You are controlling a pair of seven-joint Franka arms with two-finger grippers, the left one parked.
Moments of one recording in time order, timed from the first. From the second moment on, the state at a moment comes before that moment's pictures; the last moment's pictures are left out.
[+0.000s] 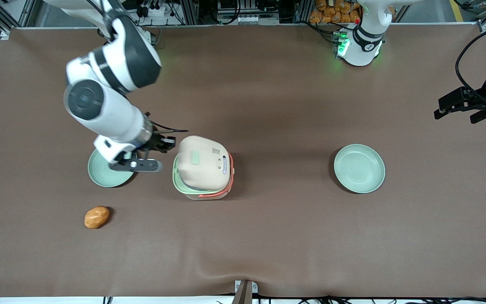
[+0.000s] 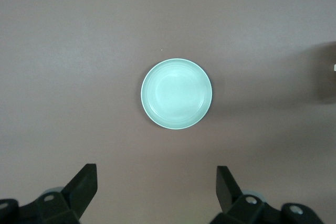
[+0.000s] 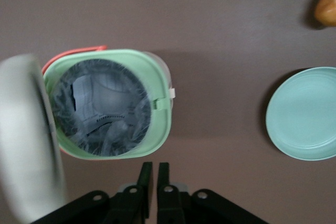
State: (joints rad) arm 0.39 0.32 -0.01 -1.50 0.12 1.78 0.42
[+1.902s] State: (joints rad) arm 0.00 -0.01 -0.07 -1.54 0.04 1.43 -0.02
